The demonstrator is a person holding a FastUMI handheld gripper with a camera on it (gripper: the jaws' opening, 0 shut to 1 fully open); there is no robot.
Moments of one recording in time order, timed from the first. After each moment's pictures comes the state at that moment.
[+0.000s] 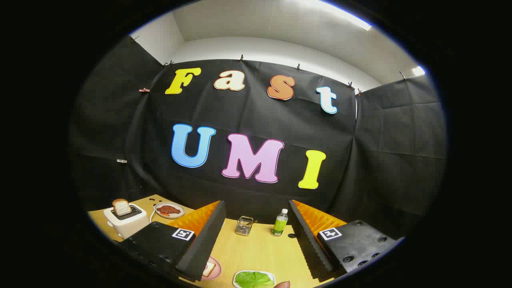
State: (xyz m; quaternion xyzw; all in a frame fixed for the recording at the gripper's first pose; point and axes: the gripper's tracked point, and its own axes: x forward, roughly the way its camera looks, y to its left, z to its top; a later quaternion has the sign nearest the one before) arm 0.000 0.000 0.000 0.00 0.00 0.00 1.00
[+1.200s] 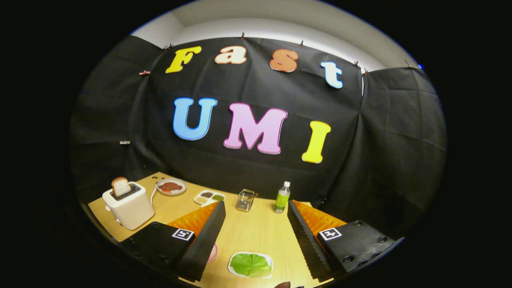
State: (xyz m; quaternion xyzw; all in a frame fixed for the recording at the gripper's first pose) arm -0.006 -0.009 -0.102 0.00 0.14 0.04 0.99
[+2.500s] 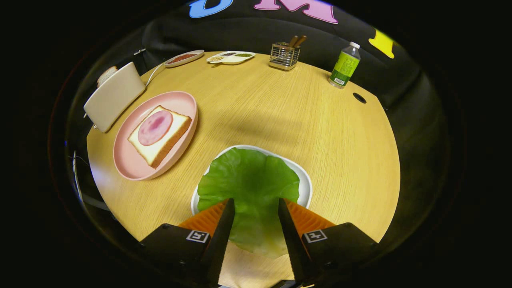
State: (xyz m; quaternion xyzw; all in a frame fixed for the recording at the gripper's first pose) arm -0.024 0.004 -0.441 -0.04 0.52 0.20 0.83
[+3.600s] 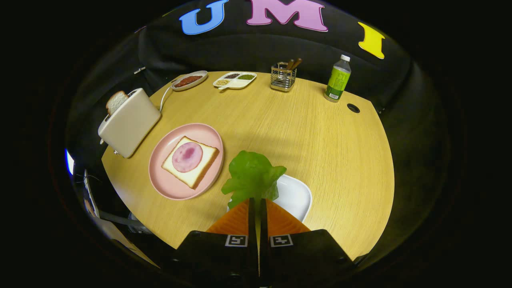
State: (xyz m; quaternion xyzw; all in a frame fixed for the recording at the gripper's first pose) arm -0.018 0.027 -0.347 0.02 0.49 0.20 0.85
